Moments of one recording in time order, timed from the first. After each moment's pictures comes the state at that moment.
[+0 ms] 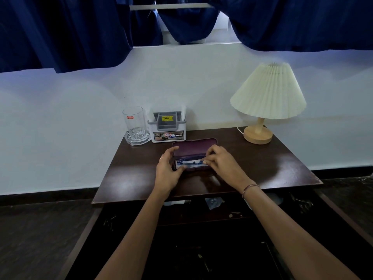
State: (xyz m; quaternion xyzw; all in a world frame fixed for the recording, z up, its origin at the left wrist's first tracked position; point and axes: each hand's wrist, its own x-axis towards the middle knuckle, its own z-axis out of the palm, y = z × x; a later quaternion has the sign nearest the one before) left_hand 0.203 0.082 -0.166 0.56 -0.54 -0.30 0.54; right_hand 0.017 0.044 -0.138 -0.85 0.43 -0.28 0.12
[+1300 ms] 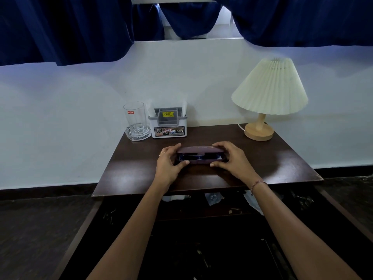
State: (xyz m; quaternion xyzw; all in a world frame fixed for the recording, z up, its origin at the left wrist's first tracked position) left_hand 0.202 0.082 -0.162 0.60 -0.55 -0.28 0.51; right_hand -0.014 0.025 -0.159 -0.78 0.42 -0.37 0.26
